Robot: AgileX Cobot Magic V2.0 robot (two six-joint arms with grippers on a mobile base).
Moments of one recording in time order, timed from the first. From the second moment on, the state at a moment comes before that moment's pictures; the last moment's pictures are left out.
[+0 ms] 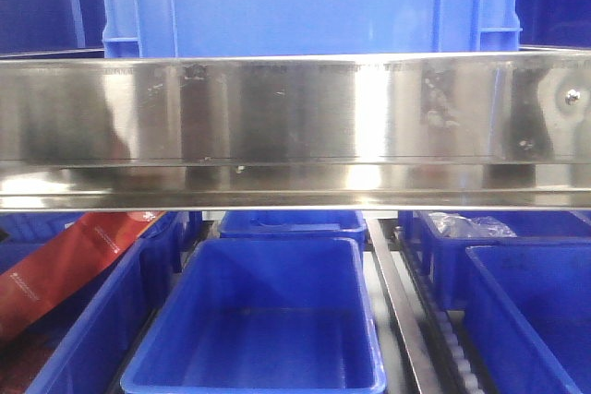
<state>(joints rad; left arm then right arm) 0.05 0.09 -0.09 0.07 -0.03 0.10 0.37 0.37 -0.42 0.15 0.28 -0.16</state>
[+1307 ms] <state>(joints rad) 0.10 0.01 0.00 0.05 -0.02 0.01 0.37 0.37 -0.42 0.15 0.28 -0.16</state>
